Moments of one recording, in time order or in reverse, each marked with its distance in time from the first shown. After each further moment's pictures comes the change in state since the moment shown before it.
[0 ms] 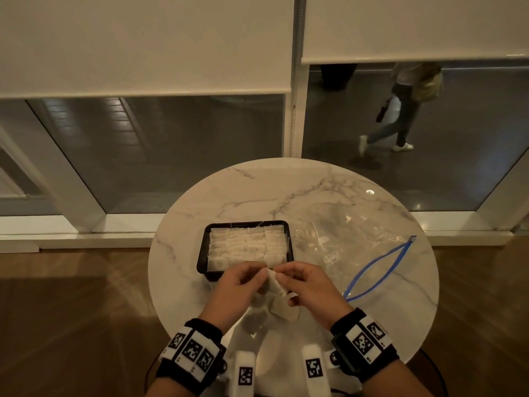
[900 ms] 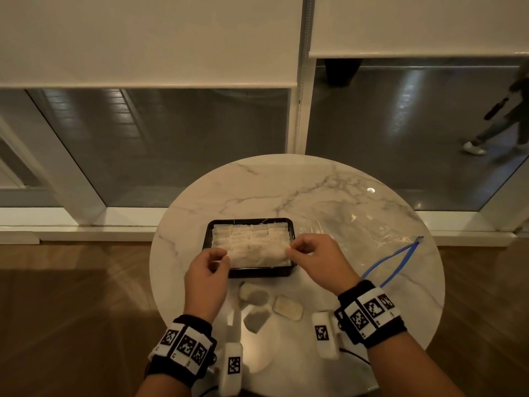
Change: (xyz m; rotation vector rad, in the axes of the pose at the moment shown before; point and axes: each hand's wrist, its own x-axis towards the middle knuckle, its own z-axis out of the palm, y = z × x) left_hand 0.014 -0.021 -0.037 0.127 0.523 0.065; right_hand 0.034 -0.033 -0.016 -0.526 0.195 -0.267
